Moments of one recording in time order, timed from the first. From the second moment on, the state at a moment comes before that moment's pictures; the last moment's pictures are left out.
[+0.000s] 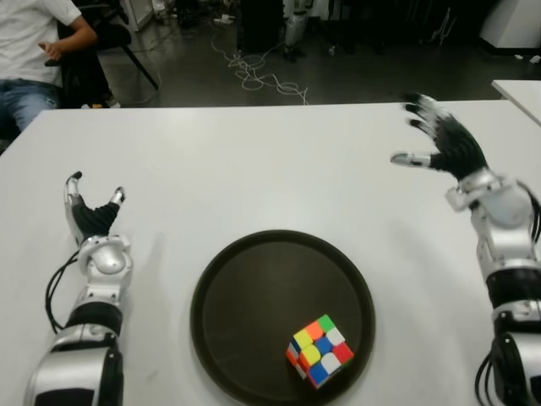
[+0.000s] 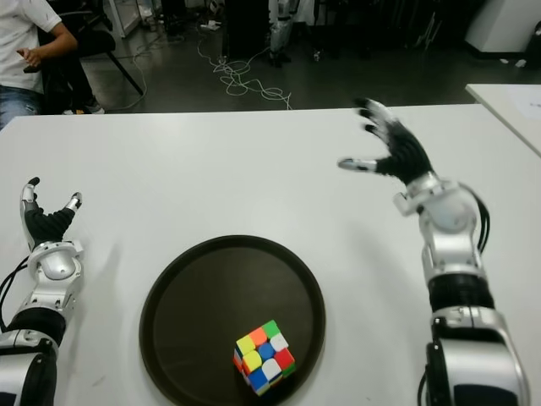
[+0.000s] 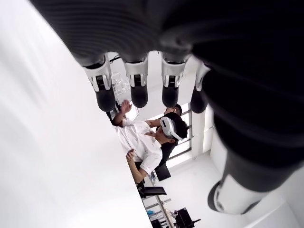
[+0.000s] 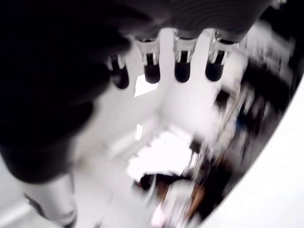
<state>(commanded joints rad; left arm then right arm) -0.51 0.28 0.15 1.07 0.12 -0.35 0.56 -0.54 -0.36 -0.14 0.78 0.04 -0.53 0.27</state>
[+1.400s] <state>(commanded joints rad) -0.45 0.31 0.13 1.04 0.16 -0.44 0.54 -0.41 -0.25 -0.09 0.93 -0.15 -0.70 -0.19</state>
